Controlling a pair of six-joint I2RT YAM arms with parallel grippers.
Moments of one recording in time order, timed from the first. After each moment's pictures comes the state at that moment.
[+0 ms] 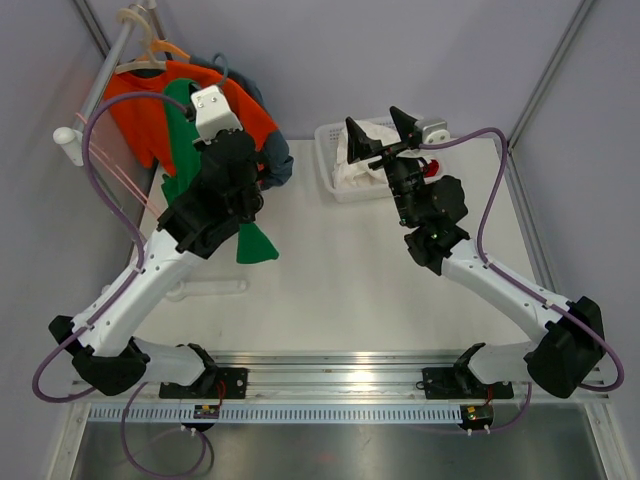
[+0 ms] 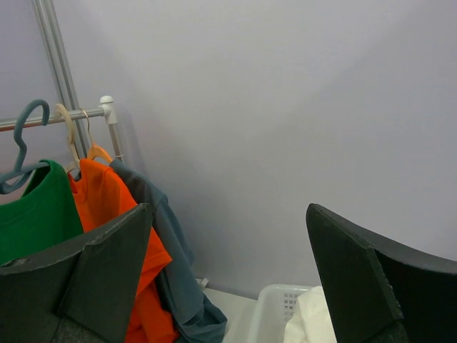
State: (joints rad) left arm -0.76 1.31 1.64 -0.42 -1.06 -0.32; right arm 0.69 1.32 1.11 0.81 0.28 -0.07
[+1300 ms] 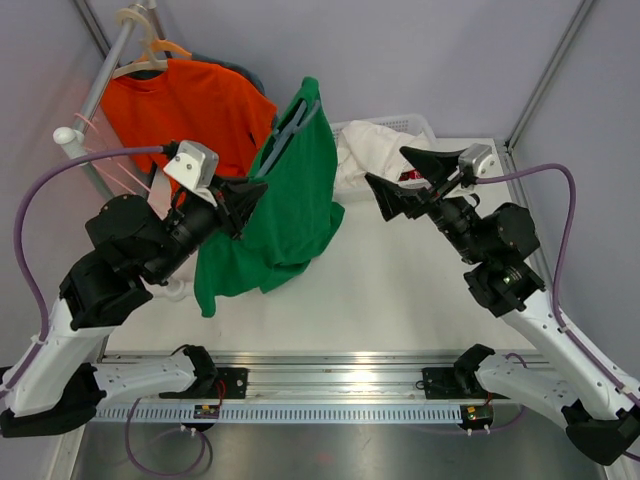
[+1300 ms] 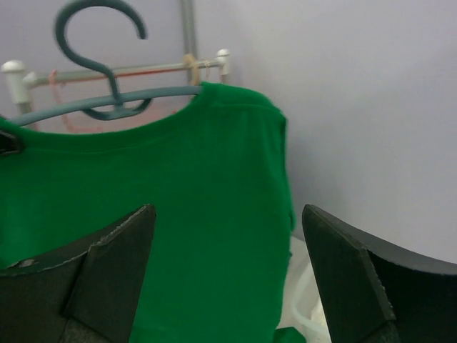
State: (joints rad) left arm -0.96 0.95 1.60 -0.57 -0.29 -0.04; right arm 0.65 0.90 1.04 0.31 -0.04 0.08
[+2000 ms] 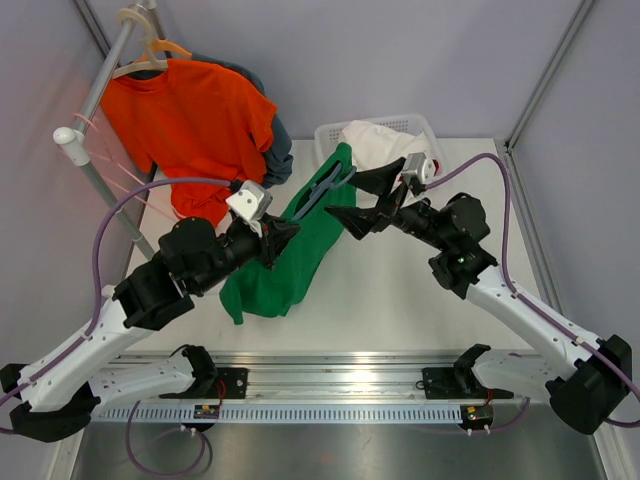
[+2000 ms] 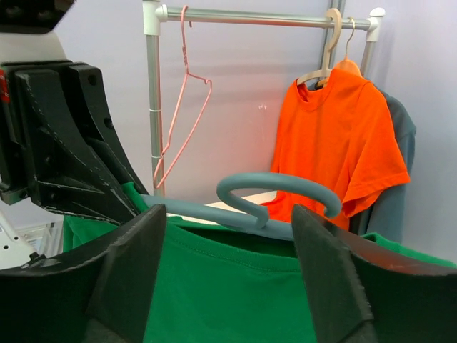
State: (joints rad) left arm -0.96 0.86 1.18 -0.44 -0.14 -0.10; right arm 0.65 1.09 0.93 0.60 -0.51 0.17
